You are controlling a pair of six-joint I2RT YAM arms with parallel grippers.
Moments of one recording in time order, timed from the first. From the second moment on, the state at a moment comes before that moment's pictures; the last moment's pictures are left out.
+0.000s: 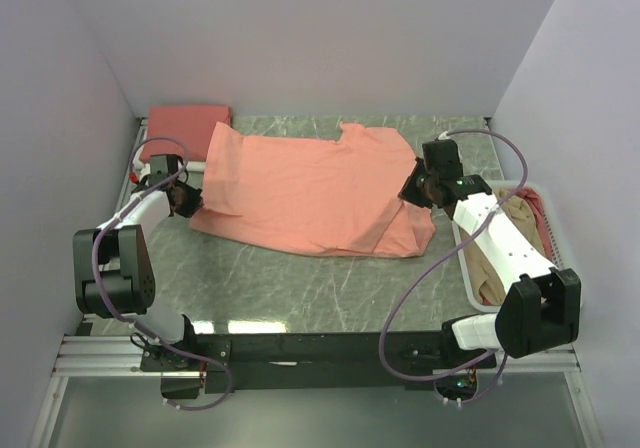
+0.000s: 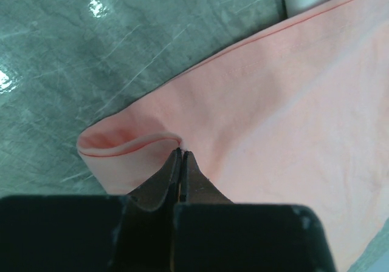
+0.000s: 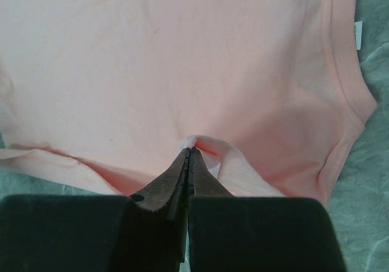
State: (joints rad) left arm 0.11 1.57 0.94 -0.32 -0.05 -0.97; right arm 0.23 1.33 1.08 -0.57 0.02 0.67
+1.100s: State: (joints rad) left arm 0.18 1.57 0.95 -0.22 0.02 -1.02; right arm 0.11 1.40 1.15 -0.54 -0.03 0.64
